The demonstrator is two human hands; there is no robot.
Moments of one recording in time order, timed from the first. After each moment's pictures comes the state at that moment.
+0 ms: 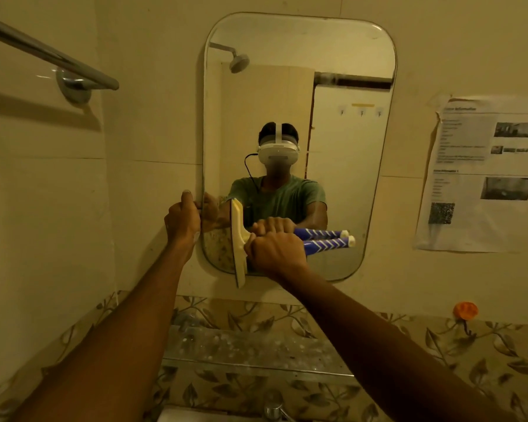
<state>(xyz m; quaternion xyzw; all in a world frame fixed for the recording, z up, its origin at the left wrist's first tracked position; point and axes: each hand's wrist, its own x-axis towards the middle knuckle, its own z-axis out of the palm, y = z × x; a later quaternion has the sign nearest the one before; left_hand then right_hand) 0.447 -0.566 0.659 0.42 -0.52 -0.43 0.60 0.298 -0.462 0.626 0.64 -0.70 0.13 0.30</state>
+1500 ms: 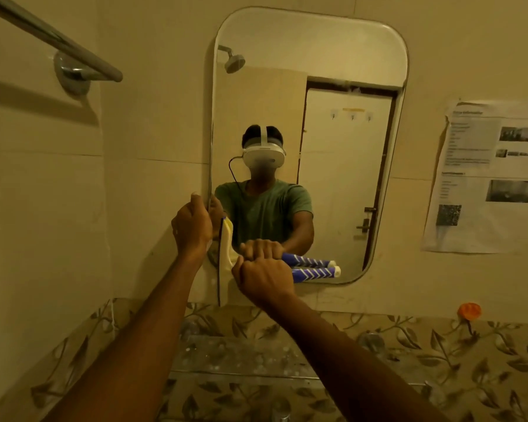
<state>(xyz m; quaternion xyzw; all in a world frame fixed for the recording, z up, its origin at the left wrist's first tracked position) 0.440 -0.569 0.653 0.40 -0.56 -0.32 0.65 0.333 -0.487 0.581 0.63 -0.72 0.15 0.26</state>
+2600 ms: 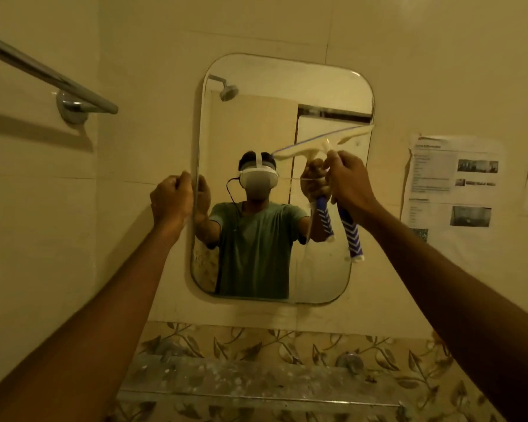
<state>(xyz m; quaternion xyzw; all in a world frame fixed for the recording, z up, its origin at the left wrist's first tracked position) 0.453 -0.561 0.725 0.36 -0.58 -0.27 0.67 0.228 -0.391 0.778 0.55 -0.53 0.65 0.04</state>
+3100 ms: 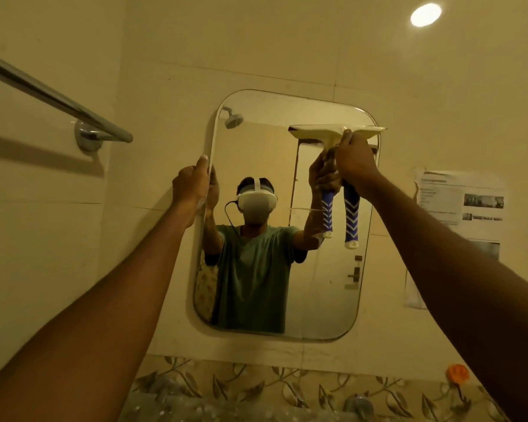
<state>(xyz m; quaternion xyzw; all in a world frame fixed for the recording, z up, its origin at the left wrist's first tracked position) 0.446 -0.574 0.800 0.30 -0.61 -0.33 0.66 0.239 -0.415 0.871 0.47 -0.61 0.62 0.17</state>
